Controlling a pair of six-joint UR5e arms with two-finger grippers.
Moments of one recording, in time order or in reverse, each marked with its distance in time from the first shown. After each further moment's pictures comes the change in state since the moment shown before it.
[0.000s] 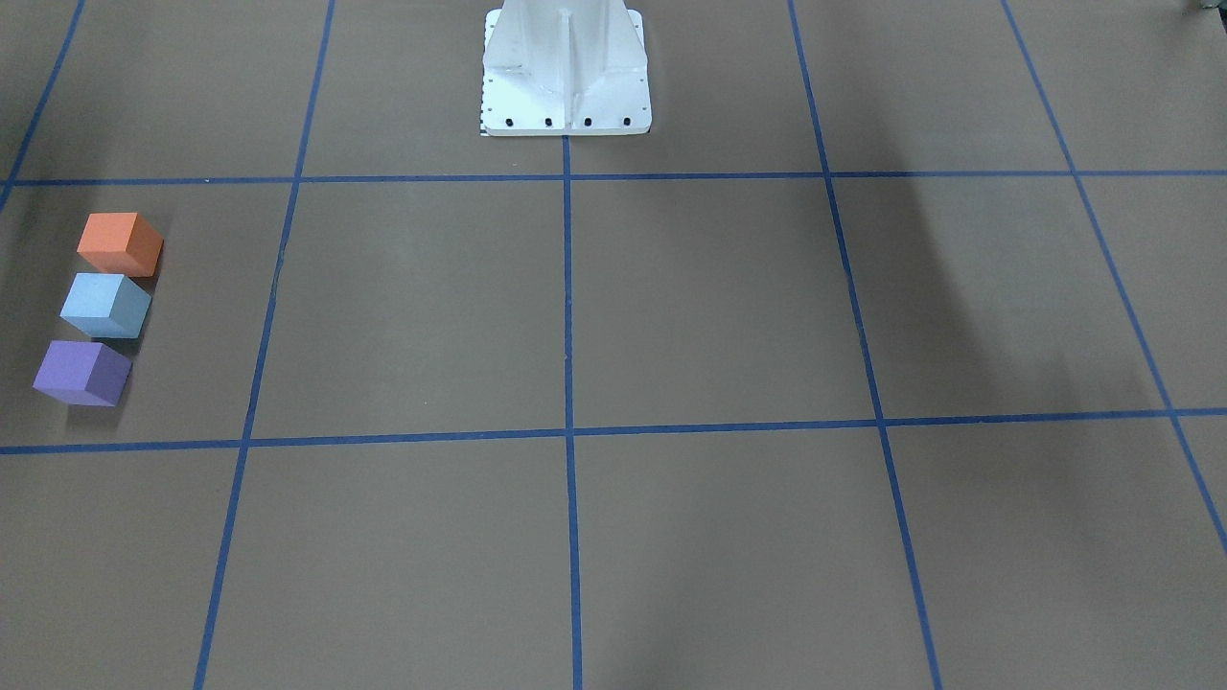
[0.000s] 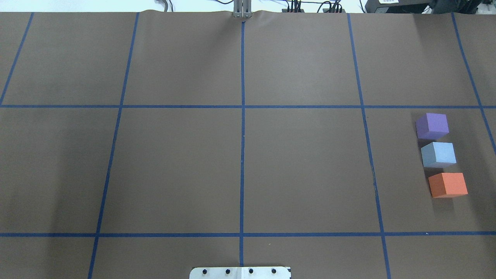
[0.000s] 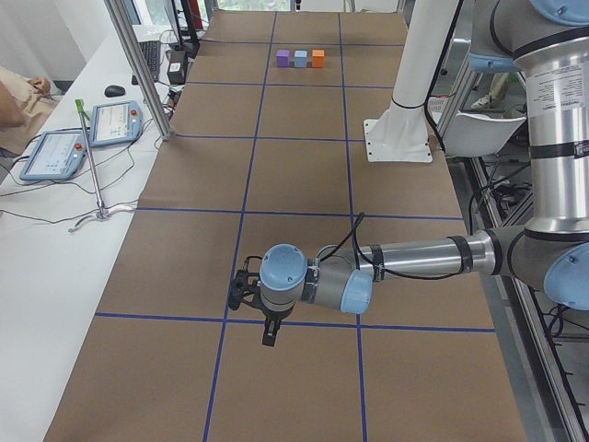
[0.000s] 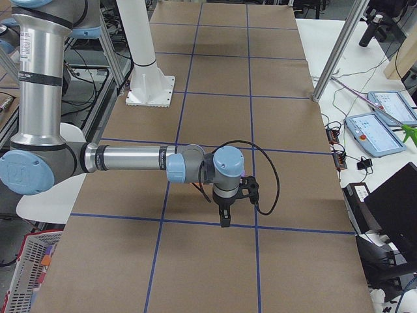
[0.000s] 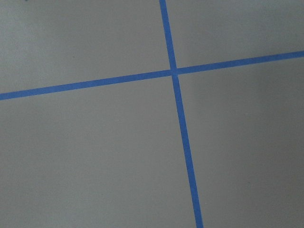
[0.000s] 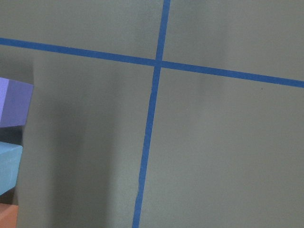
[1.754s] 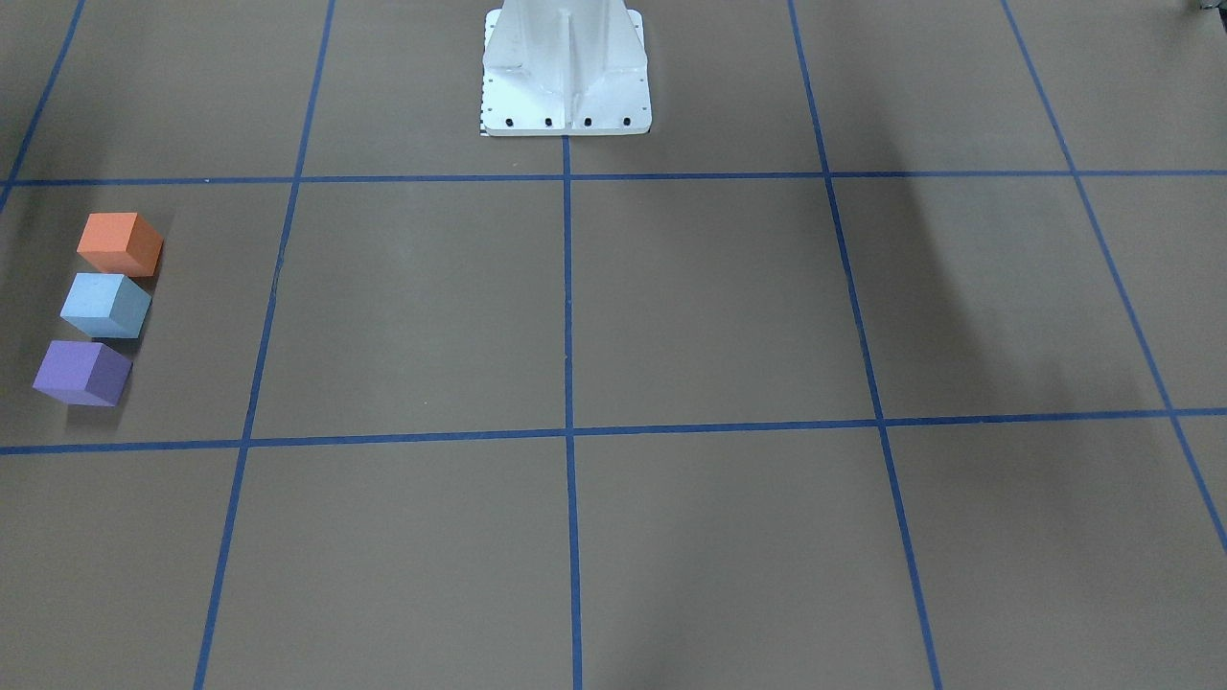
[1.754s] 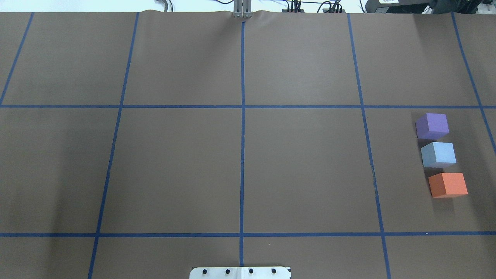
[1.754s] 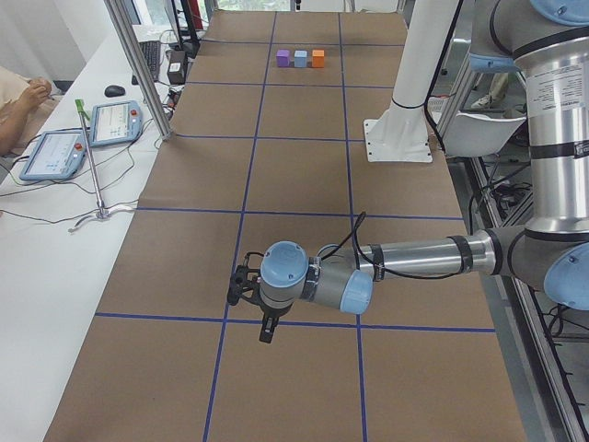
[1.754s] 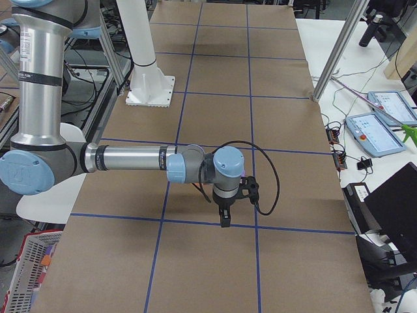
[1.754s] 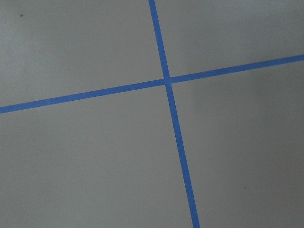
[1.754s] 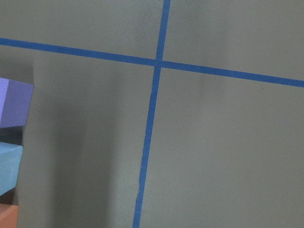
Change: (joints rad) left arm 0.001 0.001 -0.004 -0.041 -0.002 -0.001; right arm -0.001 0.001 -0.001 0.002 0.002 0.000
